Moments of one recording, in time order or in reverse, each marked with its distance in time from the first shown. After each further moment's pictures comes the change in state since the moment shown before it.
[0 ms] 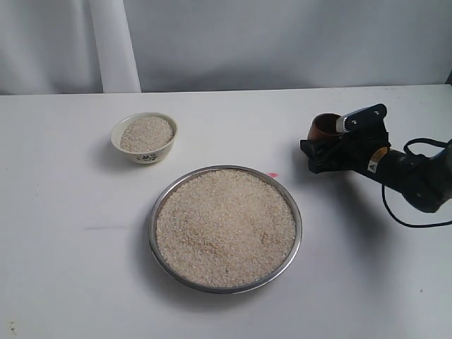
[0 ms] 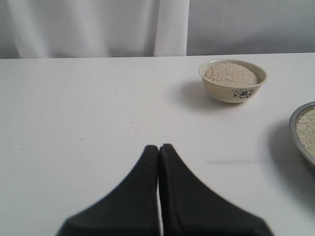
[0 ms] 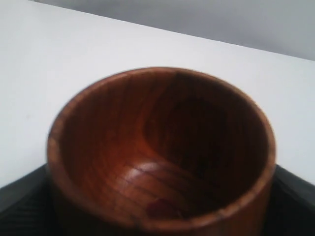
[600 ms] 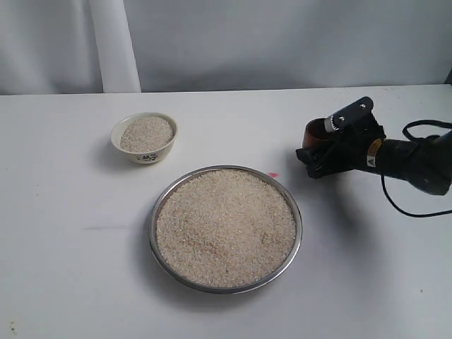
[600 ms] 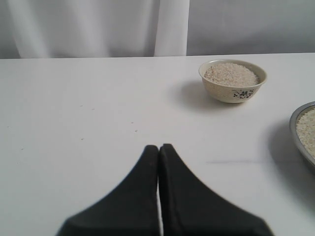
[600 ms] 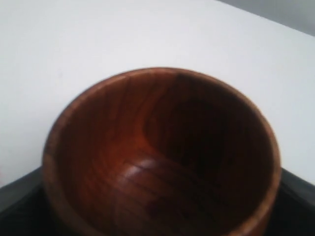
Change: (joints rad) left arm 0.000 0.000 0.000 0.000 0.000 0.000; right arm 0.018 -0.127 0.000 -0.212 0.267 0.097
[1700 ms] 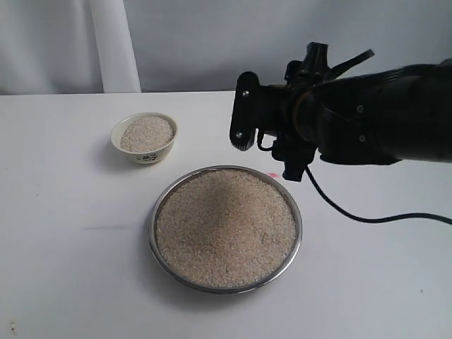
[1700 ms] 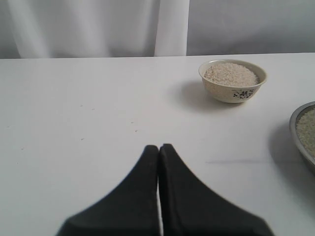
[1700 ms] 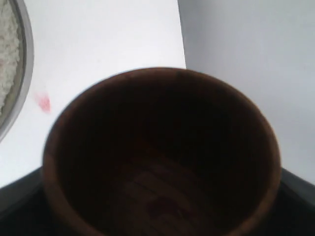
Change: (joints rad) left arm 0.000 0.000 0.000 0.000 0.000 0.000; right arm 0.634 -0.479 0.002 -0.520 1.143 -0.037
